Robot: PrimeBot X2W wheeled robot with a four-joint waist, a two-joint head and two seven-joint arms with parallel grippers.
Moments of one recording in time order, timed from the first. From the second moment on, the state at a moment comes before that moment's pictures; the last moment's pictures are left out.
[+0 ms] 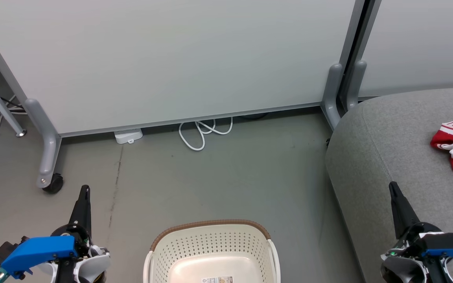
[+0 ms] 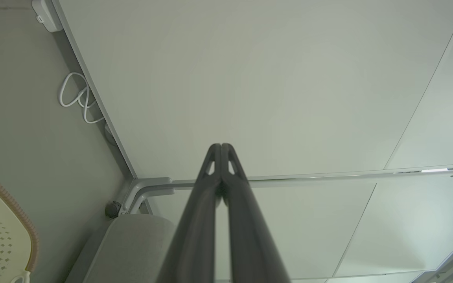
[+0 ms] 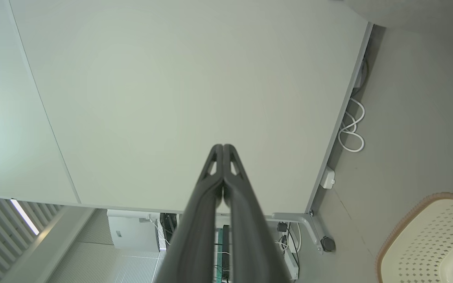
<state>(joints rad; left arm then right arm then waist) -0.10 0.05 0.11 0.25 -1.57 -0.13 0.10 -0.10 -0.05 -0.11 0.25 1.57 0.13 0.11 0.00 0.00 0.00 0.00</state>
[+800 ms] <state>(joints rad) -0.10 0.05 0.11 0.25 -1.61 -0.13 0.11 -0.10 -0.05 -0.11 0.25 1.61 0.13 0.11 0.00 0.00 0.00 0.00</state>
